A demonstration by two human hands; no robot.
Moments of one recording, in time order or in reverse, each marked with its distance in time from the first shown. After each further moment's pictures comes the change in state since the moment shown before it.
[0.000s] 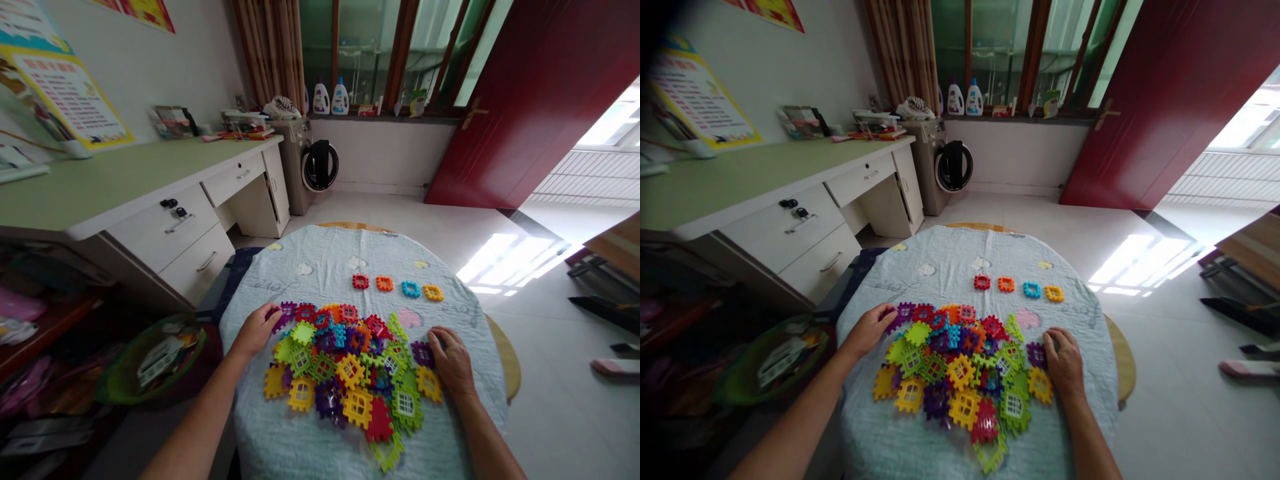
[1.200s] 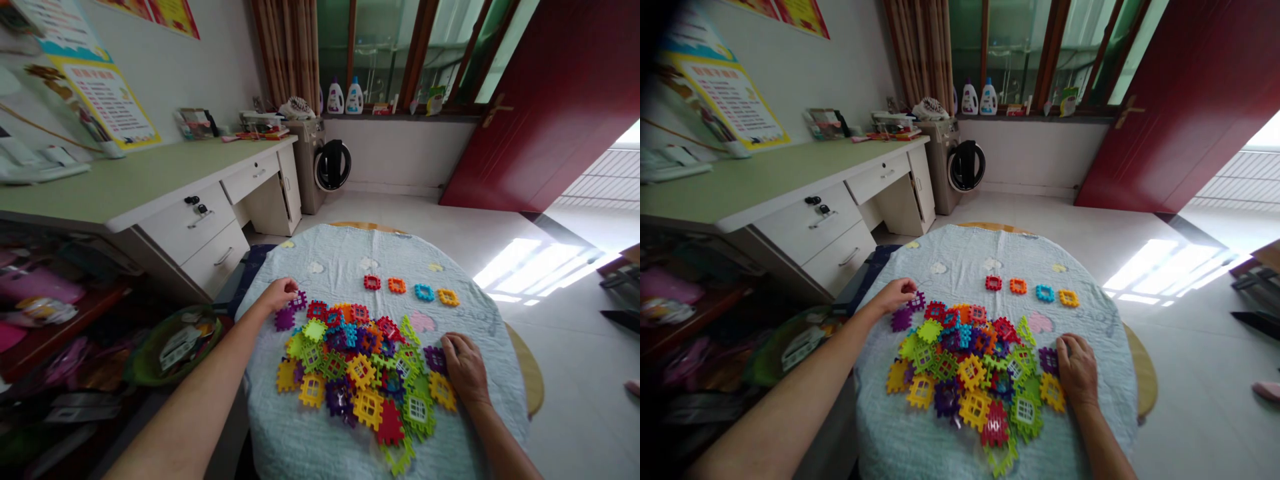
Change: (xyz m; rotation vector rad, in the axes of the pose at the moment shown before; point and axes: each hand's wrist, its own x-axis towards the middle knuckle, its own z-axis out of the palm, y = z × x) left_hand 0.076 0.002 -0.011 0.122 -0.133 -0.009; right_hand 0.001 0.005 0.005 -0.102 0.020 -0.065
